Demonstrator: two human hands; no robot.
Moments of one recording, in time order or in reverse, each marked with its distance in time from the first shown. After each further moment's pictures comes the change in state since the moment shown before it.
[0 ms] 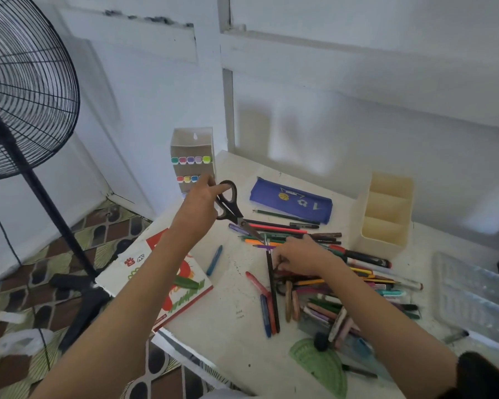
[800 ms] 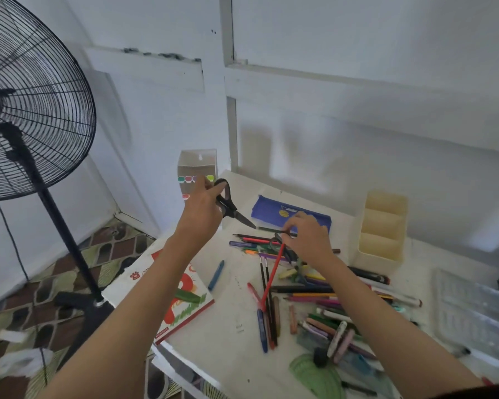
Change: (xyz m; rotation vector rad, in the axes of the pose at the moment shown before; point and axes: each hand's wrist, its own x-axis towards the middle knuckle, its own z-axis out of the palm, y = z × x) left_hand 0.000 0.025 -0.027 -0.075 0.110 -0.093; right_hand 0.006 0.009 -0.025 0.391 0.657 0.301
